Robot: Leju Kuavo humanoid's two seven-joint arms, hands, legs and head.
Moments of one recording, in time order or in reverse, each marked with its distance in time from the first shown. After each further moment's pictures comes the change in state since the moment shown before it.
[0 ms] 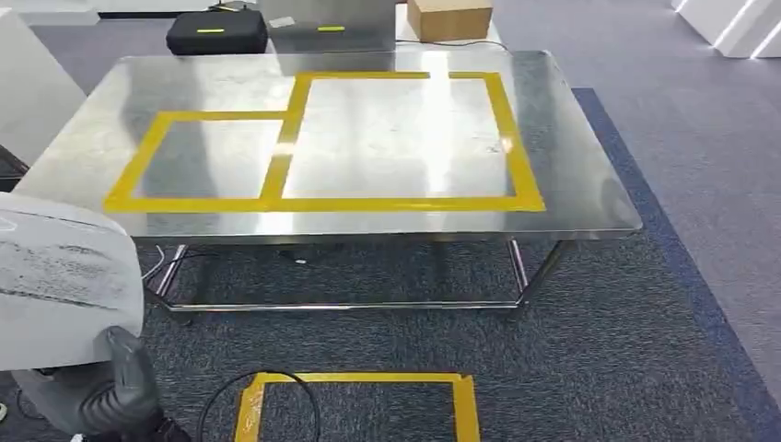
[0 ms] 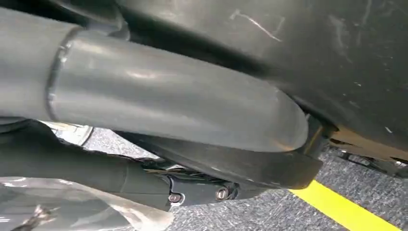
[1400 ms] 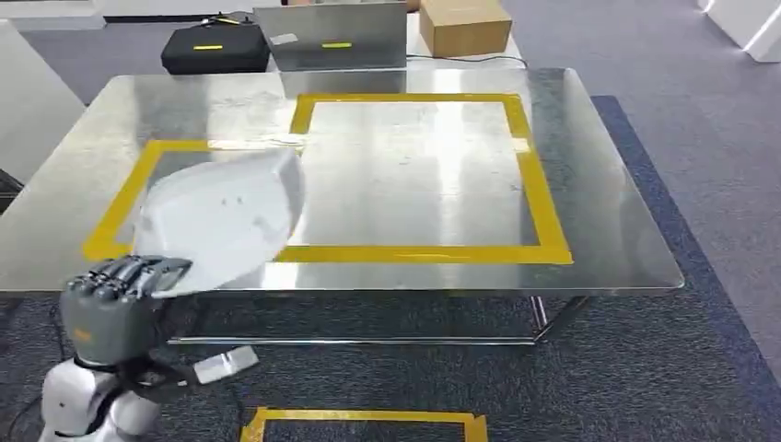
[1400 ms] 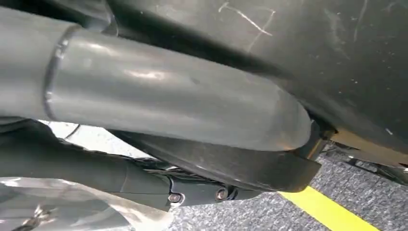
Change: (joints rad) left arm -0.276 0.028 0.364 0.335 -1.219 0.236 0.294; right arm -0.007 -0.006 0.011 0.001 0.024 0.021 -0.020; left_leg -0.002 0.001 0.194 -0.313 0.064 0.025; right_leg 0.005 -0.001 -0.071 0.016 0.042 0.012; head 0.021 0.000
